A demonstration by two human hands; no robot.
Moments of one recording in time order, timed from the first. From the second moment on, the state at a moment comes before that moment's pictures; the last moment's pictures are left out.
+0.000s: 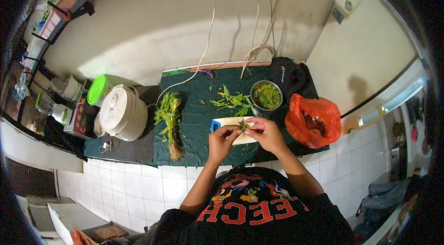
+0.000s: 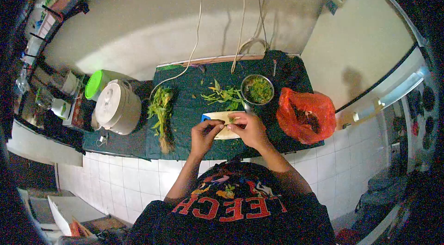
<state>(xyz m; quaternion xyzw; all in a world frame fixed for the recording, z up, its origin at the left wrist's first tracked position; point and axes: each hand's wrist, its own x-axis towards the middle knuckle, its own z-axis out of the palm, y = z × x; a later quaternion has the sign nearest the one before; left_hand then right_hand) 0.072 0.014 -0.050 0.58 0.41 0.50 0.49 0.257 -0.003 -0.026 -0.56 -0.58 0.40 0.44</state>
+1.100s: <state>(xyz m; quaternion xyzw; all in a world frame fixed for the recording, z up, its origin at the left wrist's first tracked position) 0.041 0.027 -0.146 0.72 0.47 0.27 0.42 0.276 -0.042 -0.146 -0.67 -0.59 0.34 0.30</state>
